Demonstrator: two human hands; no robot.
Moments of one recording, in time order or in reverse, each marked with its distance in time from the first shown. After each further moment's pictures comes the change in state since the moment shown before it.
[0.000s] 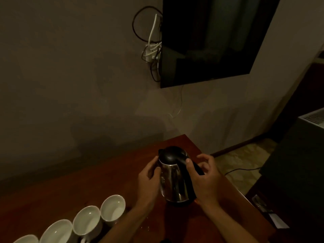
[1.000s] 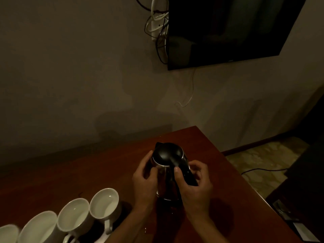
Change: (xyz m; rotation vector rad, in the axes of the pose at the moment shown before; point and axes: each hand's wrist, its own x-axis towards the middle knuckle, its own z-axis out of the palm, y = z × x) left_hand 0.016 -0.067 0.007 -0.019 0.217 0.114; right_hand -0.025 0.062 0.041 0.201 -0.084 -0.009
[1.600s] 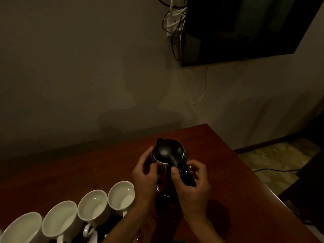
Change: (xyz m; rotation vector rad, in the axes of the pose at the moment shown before) left_hand 0.008 0.005 -0.045 0.002 0.047 0.052; right_hand -0.031 -0.009 0.045 0.024 -0.037 -0.013
